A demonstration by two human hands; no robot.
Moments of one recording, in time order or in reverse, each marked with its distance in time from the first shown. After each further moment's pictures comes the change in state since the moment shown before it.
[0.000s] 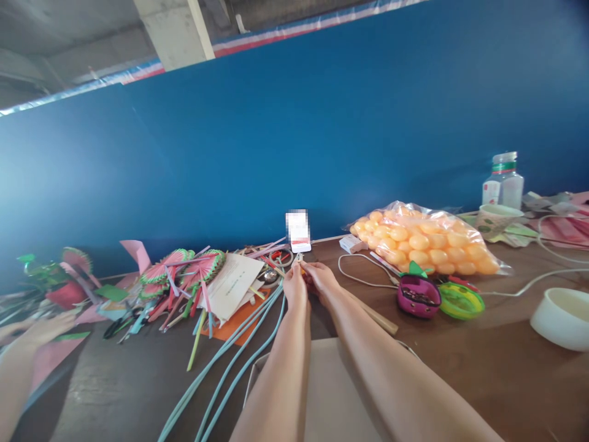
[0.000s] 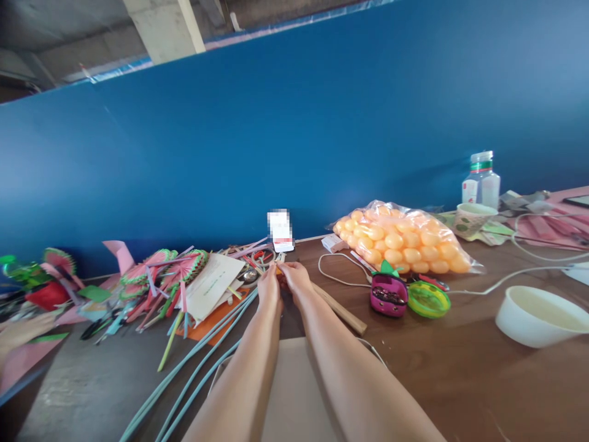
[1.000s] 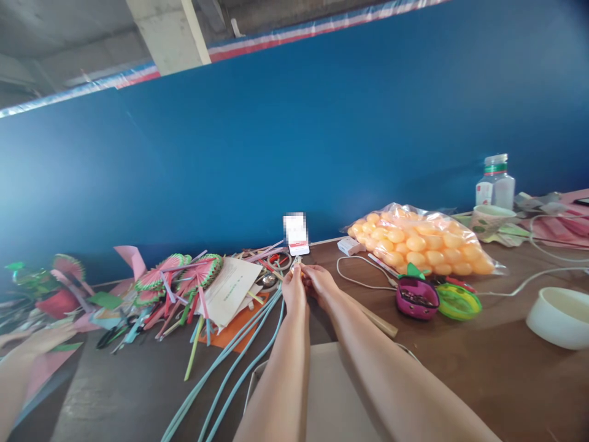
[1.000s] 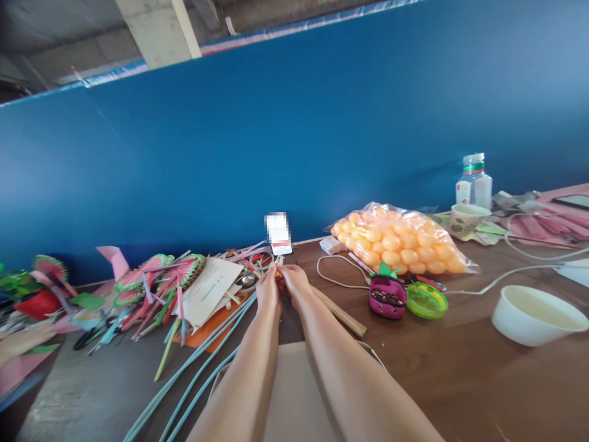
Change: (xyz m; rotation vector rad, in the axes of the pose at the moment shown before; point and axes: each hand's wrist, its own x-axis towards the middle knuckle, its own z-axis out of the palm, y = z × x) left_hand -0.009 0.012 0.003 -0.142 -0.048 -0.130; right_hand -0.007 -0.008 0.004 0.018 0.000 0.042
